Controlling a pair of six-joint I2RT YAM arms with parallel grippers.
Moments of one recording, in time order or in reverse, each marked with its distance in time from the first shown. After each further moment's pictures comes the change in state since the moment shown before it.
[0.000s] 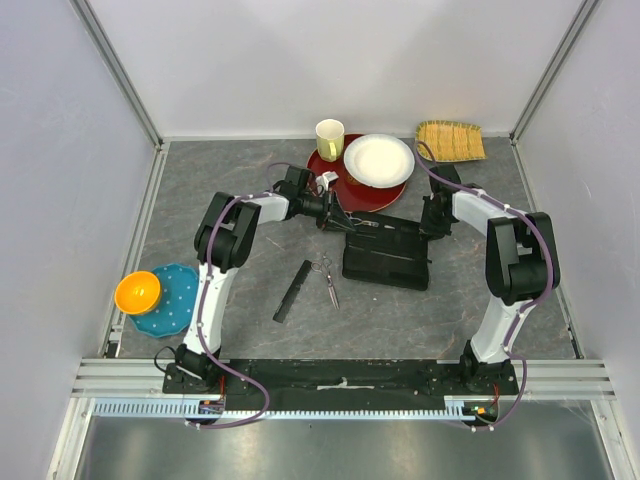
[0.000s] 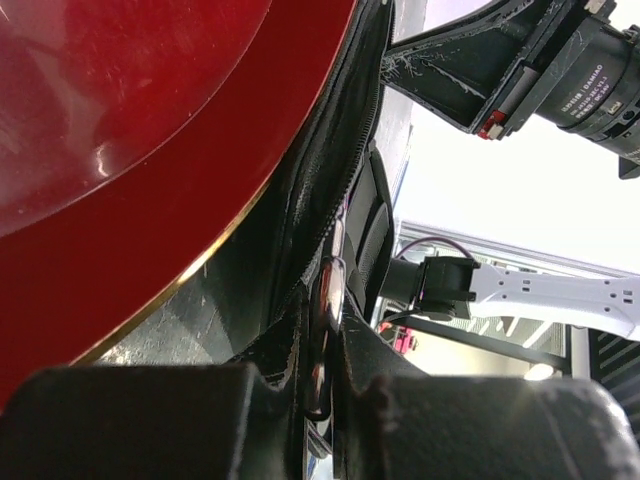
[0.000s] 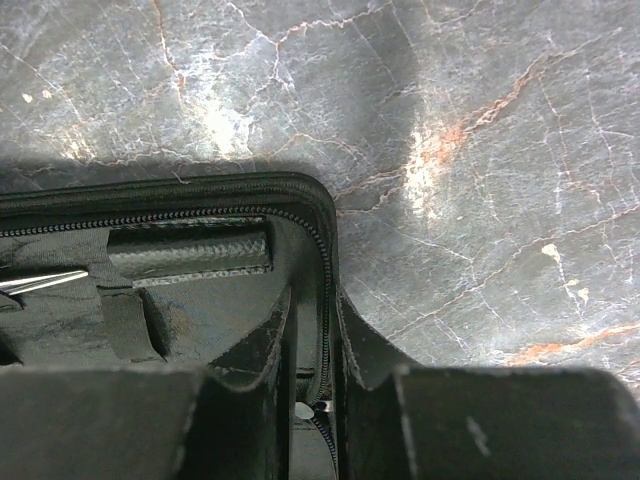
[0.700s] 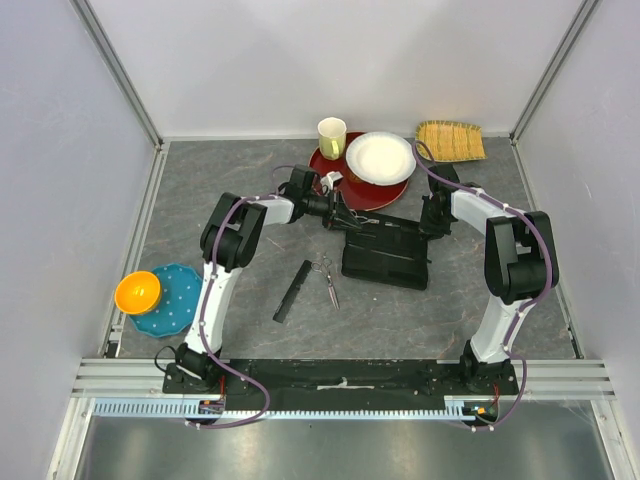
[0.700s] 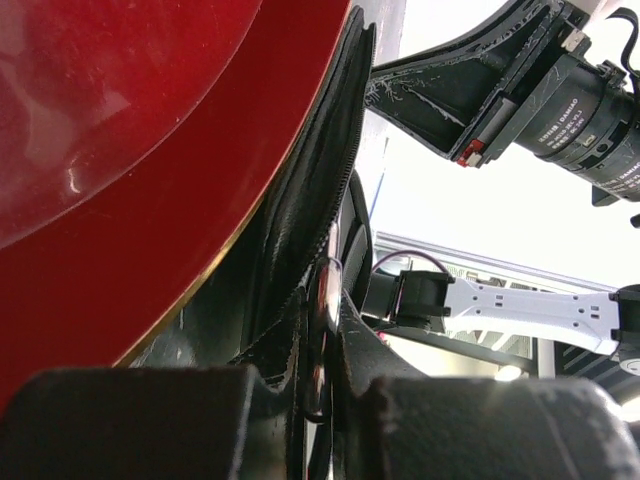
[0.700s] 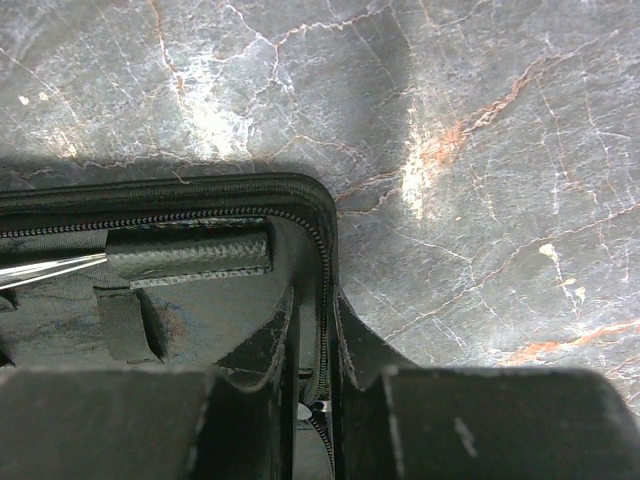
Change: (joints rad) left arm -0.024 0.038 0.020 0.125 0.007 -0.150; right arm 0.009 0.010 0.014 -0.013 0.017 0.001
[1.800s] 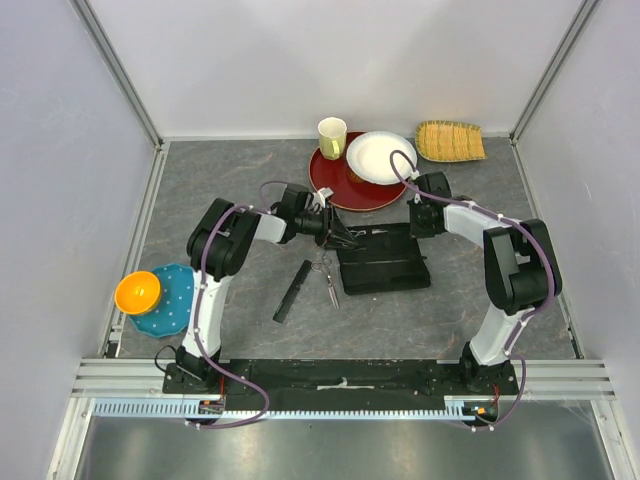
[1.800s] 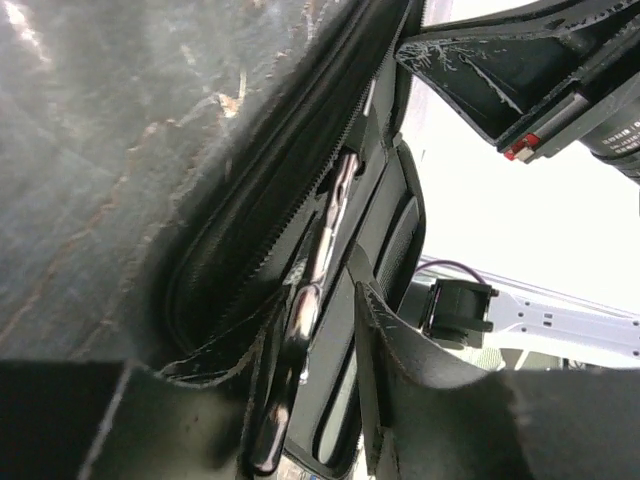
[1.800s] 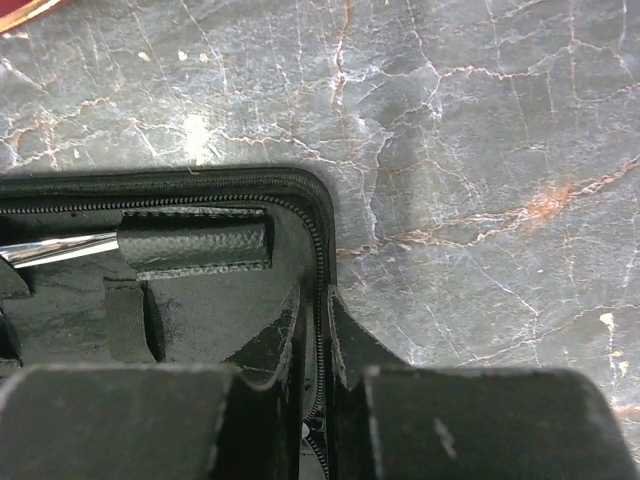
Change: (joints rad) left arm -0.026 -0.166 -0.353 0.208 -0.161 -0.015; right arm 0.077 -0.078 -0.137 0.218 -0.038 -0.185
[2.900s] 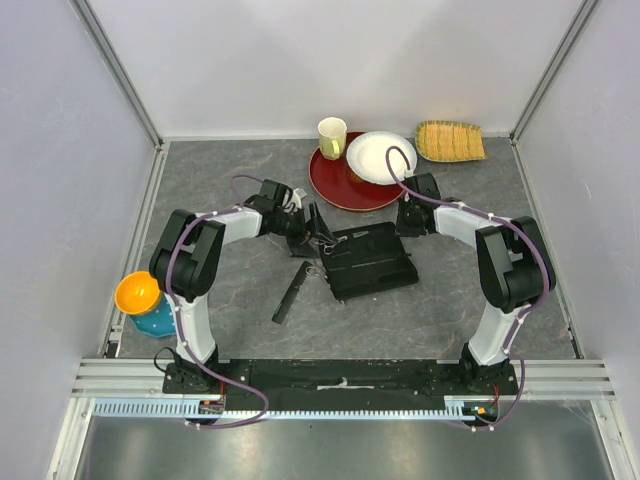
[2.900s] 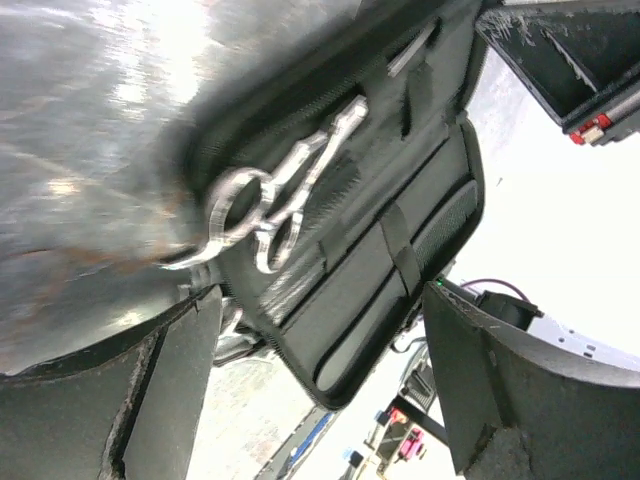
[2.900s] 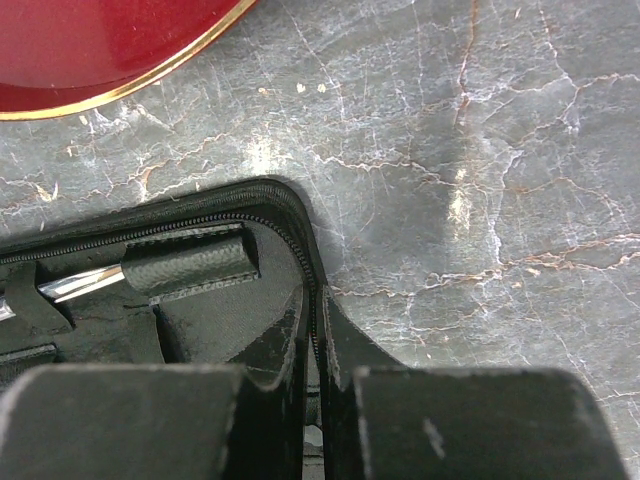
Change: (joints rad) left arm 0.068 -0.306 -0.105 -0.520 -0.206 0.207; right arm 0.063 0.027 0.003 0.080 -0.032 0.191
